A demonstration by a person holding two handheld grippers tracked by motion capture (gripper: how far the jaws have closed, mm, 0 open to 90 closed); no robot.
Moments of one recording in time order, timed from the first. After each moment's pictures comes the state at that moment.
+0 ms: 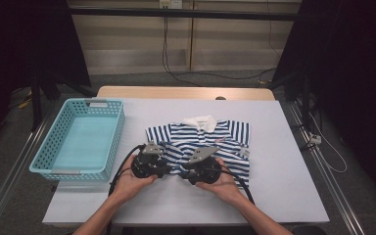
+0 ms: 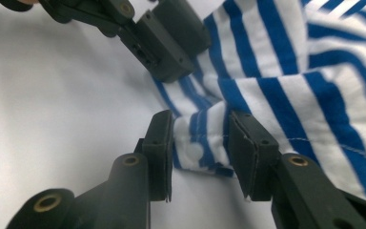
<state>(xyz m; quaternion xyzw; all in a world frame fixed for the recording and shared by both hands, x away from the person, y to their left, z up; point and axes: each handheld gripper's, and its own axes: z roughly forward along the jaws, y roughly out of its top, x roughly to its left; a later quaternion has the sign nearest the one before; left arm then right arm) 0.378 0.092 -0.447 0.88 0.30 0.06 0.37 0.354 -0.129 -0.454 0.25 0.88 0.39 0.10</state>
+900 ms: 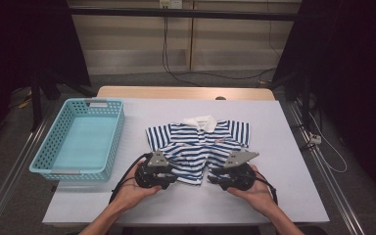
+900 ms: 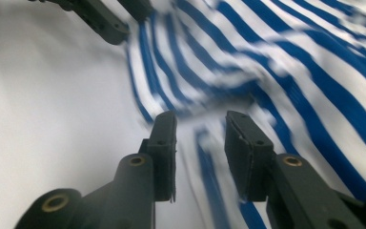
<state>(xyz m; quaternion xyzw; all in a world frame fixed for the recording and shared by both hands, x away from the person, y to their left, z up) 0.351 0.079 -0.448 0.90 0.23 0.07 0.37 0.314 -0.220 -0.434 0.29 0.86 0.40 0.11</state>
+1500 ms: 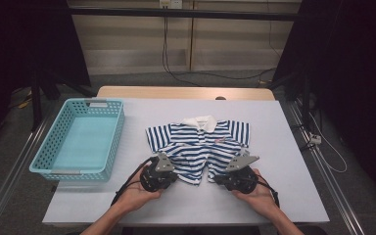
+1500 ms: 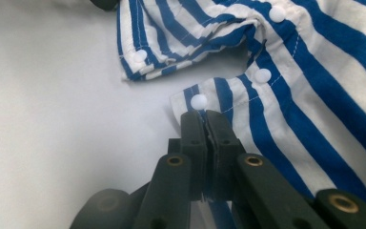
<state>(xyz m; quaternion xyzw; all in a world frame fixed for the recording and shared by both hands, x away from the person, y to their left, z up) 0.340 0.073 -0.446 0.90 0.24 0.05 0.37 0.313 -0.224 -0.450 0.30 0.87 0.37 0.10</state>
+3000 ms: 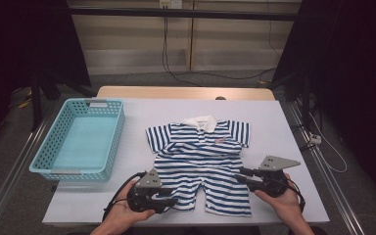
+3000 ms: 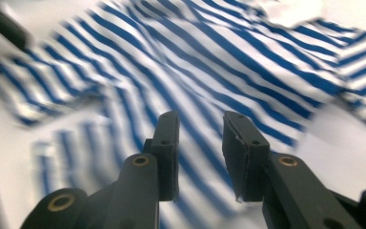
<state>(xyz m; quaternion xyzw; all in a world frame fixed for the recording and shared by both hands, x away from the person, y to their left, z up) 0.290 0.087 -0.433 0.89 0.21 0.00 0.40 0.288 -0.285 -0.419 0.37 0.82 0.41 0.16</state>
